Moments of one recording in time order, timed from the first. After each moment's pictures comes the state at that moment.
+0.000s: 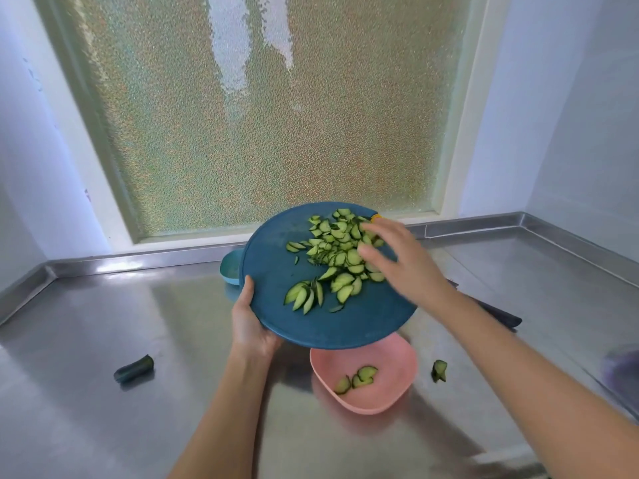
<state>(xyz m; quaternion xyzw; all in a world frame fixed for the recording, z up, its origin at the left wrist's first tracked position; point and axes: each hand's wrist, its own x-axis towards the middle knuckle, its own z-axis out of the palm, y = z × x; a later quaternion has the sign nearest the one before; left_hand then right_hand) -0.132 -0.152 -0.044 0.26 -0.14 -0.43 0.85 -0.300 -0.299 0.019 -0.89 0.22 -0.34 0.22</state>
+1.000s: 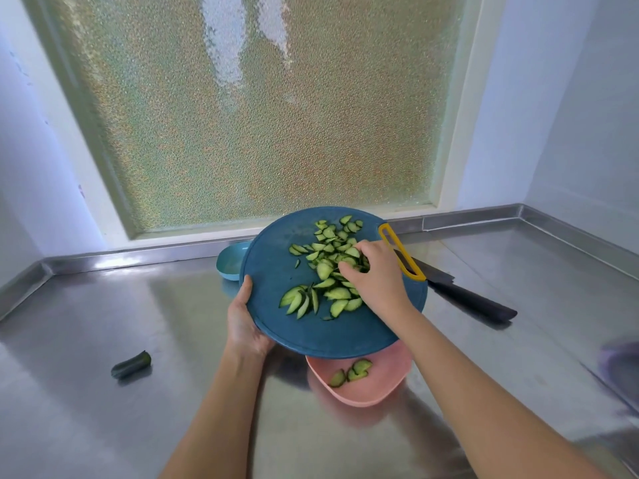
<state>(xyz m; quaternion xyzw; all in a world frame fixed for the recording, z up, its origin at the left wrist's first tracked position) -0.141 -0.148 -0.037 0.29 -0.13 -0.43 0.85 -0.264 -0.287 -0.020 -0.83 0.34 -0.37 0.25</state>
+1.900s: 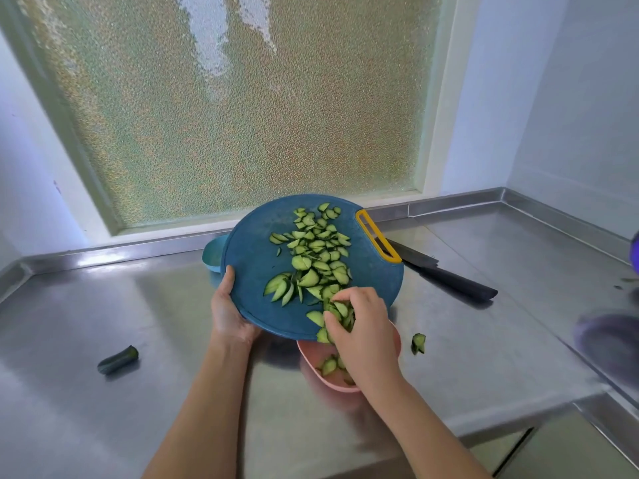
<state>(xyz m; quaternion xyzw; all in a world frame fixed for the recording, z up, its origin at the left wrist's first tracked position) -0.127 -0.152 -0.054 0.28 -0.14 -0.43 0.85 -0.306 -0.194 -0.054 -0.81 0.39 -0.38 0.22</state>
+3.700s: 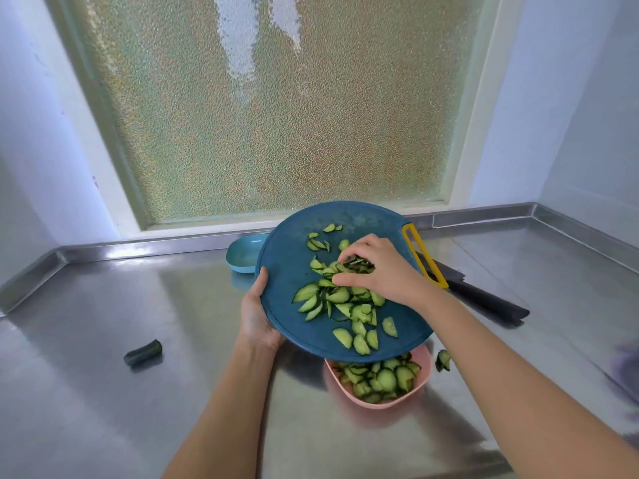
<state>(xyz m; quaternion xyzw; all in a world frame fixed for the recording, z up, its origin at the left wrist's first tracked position) -0.125 -0.155 -0.056 0.28 -0.15 -0.48 0.82 -0.275 -0.296 0.000 -0.91 0.21 -0.20 0.28</state>
